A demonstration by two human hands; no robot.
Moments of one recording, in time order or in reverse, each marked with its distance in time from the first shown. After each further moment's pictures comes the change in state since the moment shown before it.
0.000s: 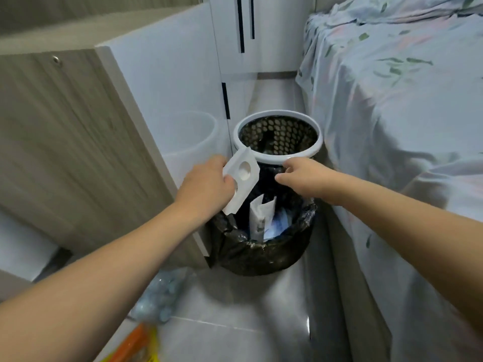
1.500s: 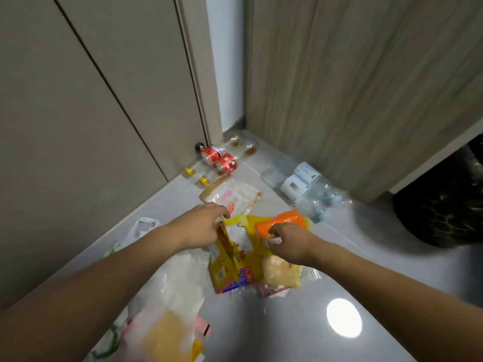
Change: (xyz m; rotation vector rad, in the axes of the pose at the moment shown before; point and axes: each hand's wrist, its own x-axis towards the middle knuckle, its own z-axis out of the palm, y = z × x) left_hand -0.389 -0.385 -0.047 -0.084 -0.500 -0.506; right_hand -0.153 -0.160 0.445 -0.556 -0.691 -0.374
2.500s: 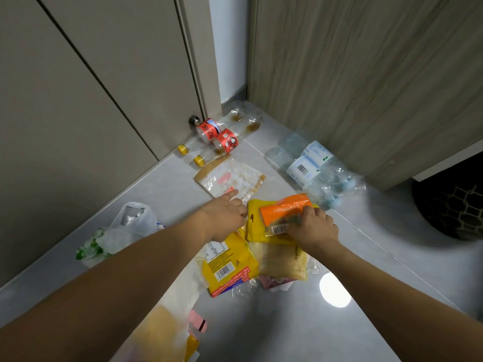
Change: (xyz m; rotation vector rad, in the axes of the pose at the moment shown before) left_hand 0.076 0.000 0.056 0.906 -0.161 0.484; right_hand 0.056 0.050 0.040 0.076 0.249 0.403
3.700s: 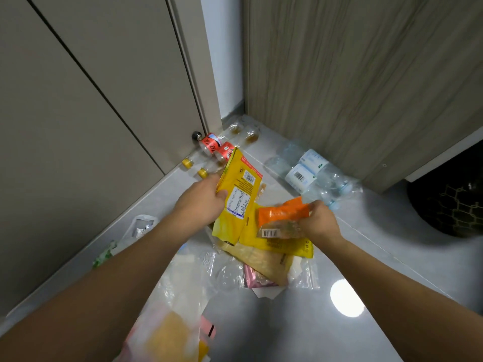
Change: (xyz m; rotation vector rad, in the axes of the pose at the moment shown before) left_hand -0.059 -0.023 -0.053 -1.004 0.387 -0.810; right_hand 0.001 -0.002 -0.024 0.465 0.091 0.053
